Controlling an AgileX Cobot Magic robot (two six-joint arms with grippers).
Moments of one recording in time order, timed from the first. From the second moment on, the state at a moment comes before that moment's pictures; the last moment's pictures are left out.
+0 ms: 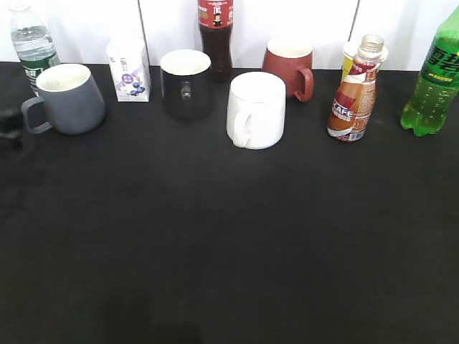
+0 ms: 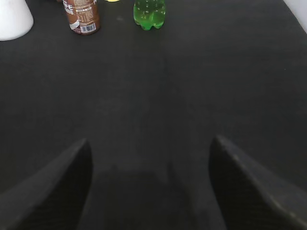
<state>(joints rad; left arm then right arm) -0.01 1.60 -0.44 0.14 -0.77 -0.05 0.05 -0.01 -0.50 -0.02 1.04 0.03</state>
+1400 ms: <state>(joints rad) 0.03 1.90 -0.60 0.13 -1.10 -0.03 0.05 -0.01 -0.50 -0.02 1.04 0.03</state>
